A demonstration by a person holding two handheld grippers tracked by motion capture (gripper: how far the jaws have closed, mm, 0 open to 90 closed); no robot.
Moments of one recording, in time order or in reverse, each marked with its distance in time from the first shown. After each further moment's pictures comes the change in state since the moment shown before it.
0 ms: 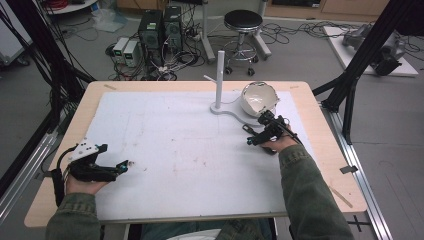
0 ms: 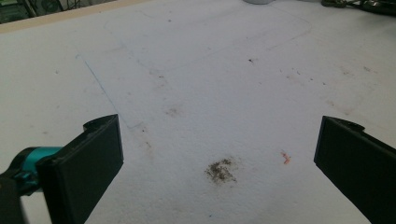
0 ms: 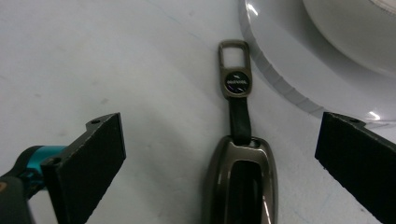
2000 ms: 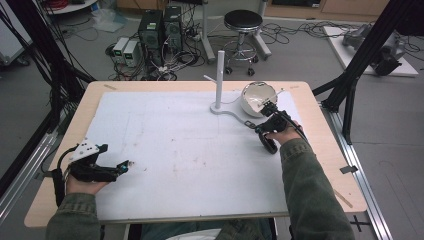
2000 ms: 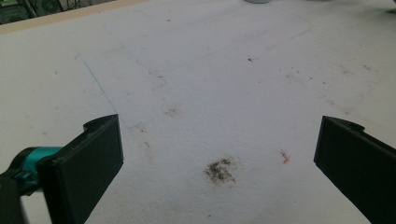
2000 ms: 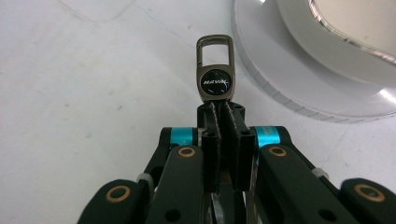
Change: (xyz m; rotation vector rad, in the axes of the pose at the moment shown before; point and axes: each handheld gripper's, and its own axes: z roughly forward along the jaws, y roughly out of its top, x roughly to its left) left arm -0.001 0.000 0.001 0.002 0.000 0.005; right arm -0.010 0.018 -0.027 0.028 0.062 0.062
